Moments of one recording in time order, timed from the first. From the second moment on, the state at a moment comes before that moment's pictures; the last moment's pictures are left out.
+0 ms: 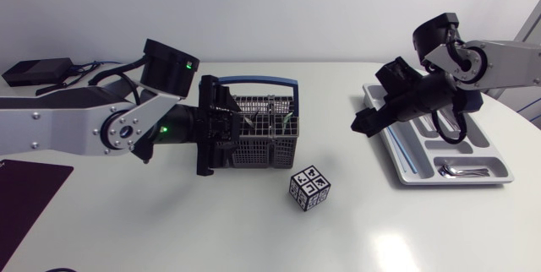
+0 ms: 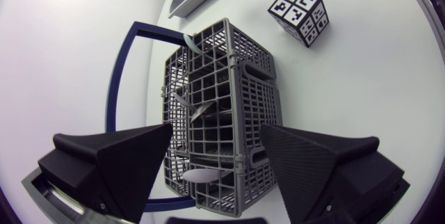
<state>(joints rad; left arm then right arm) -0.54 1.54 0.91 -0.09 0.08 1.26 0.11 1.60 1.10 -0.51 -0.20 -0.36</state>
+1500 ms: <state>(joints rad) -0.52 1.73 1.05 0.00 0.09 1.50 0.19 1.57 0.99 -0.42 -0.19 -0.34</state>
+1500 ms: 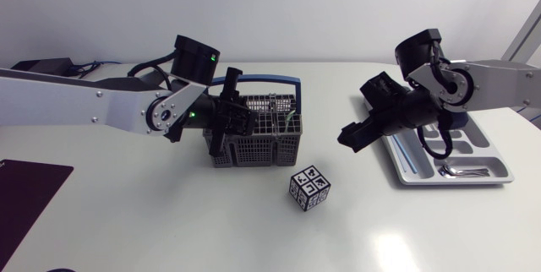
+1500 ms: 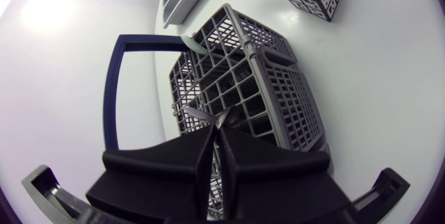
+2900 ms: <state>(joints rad) -0.62 1.46 1.26 -0.39 0.00 1.04 0.37 1.25 0.93 -0.44 -0.11 -0.29</state>
